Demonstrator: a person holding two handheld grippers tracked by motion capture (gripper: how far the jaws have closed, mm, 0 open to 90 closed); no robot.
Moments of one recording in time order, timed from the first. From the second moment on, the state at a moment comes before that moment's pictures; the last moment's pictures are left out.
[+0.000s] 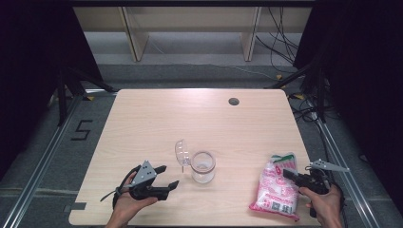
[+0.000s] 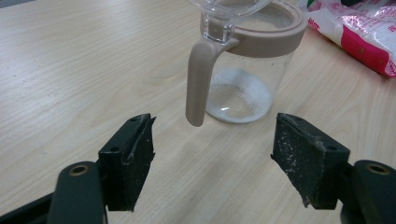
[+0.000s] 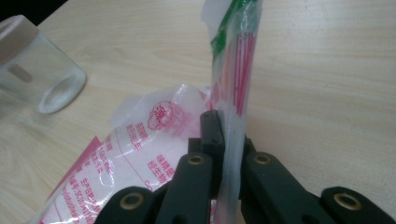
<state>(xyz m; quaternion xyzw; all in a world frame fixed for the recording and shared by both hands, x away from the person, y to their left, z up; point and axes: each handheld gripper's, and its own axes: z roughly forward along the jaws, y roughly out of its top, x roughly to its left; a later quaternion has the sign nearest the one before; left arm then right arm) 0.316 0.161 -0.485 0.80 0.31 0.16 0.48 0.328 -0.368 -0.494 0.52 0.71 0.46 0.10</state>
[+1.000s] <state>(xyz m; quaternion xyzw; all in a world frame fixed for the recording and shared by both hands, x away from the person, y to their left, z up) 0.309 0.150 -0.484 0.80 0.30 0.15 0.49 0.287 -0.338 -0.420 0.46 0.68 0.54 0.18</state>
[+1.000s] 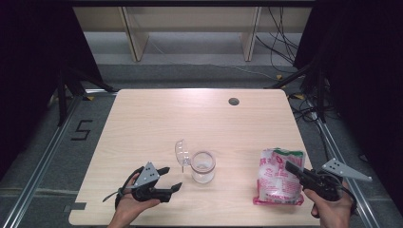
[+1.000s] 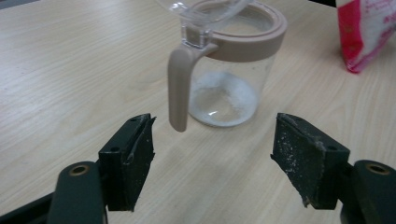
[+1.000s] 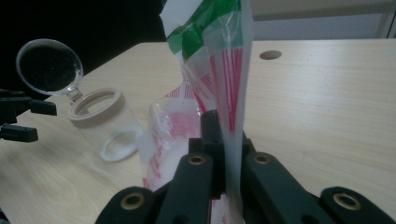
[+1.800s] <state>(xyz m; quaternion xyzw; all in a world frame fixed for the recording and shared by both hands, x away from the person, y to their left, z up) 0.282 0.079 -0.491 0.82 0.24 0.13 0.51 0.306 -0.303 -0.372 0.41 0.71 0.54 0.20</state>
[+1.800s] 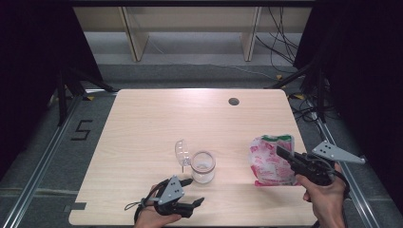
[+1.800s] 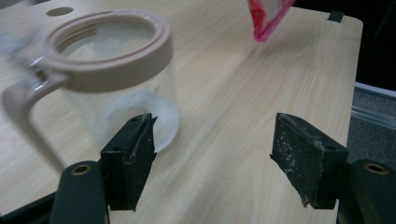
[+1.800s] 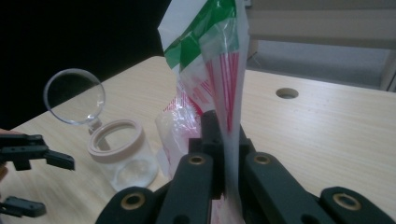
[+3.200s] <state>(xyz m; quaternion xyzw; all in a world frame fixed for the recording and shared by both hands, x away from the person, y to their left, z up) 0.301 -0.067 -0.499 0.73 0.31 0.23 0.57 0.312 -0.245 -0.315 0.33 0.74 0.55 0.20</state>
